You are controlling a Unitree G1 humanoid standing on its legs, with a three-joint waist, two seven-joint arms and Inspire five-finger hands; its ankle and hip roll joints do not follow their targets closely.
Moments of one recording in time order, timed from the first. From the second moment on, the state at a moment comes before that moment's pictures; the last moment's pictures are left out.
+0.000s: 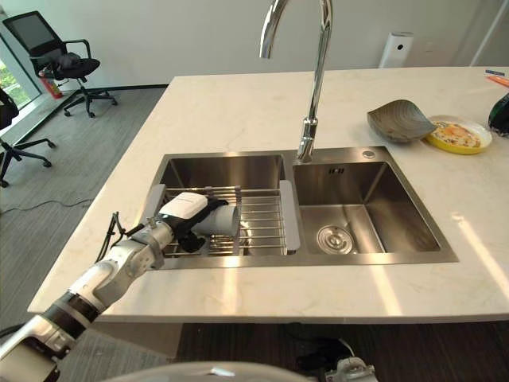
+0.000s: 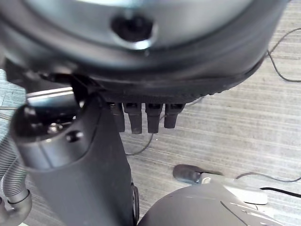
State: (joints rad) left arm -0.28 0.66 -0.51 0.16 0.69 -0.05 -0.07; right arm 0.00 -0.25 0.26 1.19 0.11 0.00 0.04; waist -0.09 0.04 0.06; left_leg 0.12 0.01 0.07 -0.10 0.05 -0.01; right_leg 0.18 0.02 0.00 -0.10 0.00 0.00
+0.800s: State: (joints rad) left arm -0.29 0.65 -0.44 0.11 0.48 -0.11 0.08; right arm 0.00 -0.25 0.29 1.19 0.11 -0.01 0.04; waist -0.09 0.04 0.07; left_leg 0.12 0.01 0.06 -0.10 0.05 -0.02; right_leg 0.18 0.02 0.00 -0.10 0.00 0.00
